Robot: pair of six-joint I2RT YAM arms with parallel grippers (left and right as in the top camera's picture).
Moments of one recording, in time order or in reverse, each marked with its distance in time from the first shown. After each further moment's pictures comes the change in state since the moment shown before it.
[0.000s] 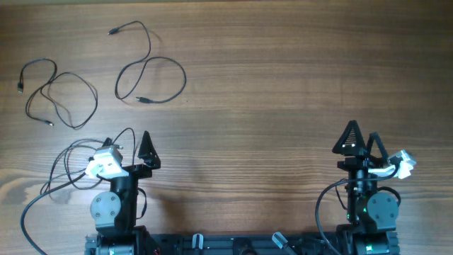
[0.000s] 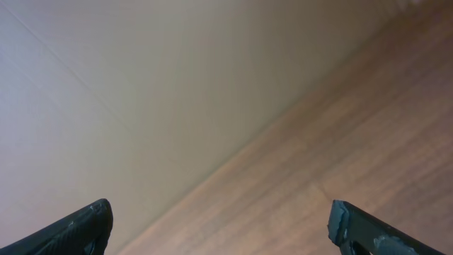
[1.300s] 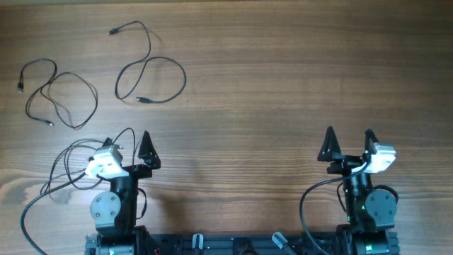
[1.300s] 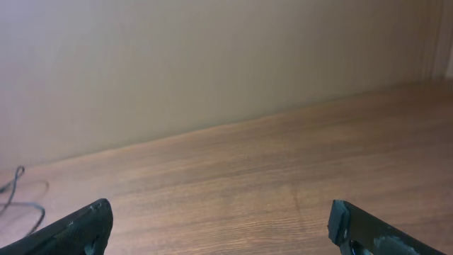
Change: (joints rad) left arm 0.000 0.000 0.000 0.000 0.000 0.000; right arm 0.000 0.000 -0.004 -0.040 -0.154 -0.501
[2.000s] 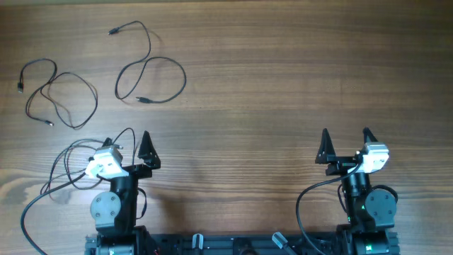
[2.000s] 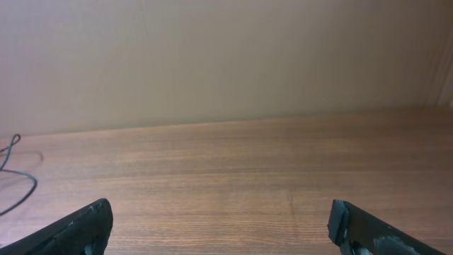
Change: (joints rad) left arm 0.000 0.000 0.000 0.000 0.000 0.000; right arm 0.000 0.000 0.000 -0.005 -0.039 -0.115
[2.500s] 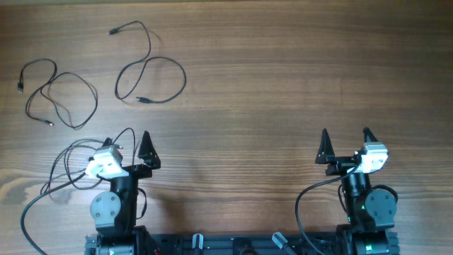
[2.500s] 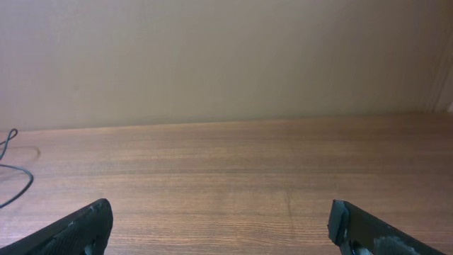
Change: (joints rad) left arm 0.000 0.000 0.000 0.000 0.000 0.000; right arm 0.000 0.000 0.000 0.000 -0.002 -0.025
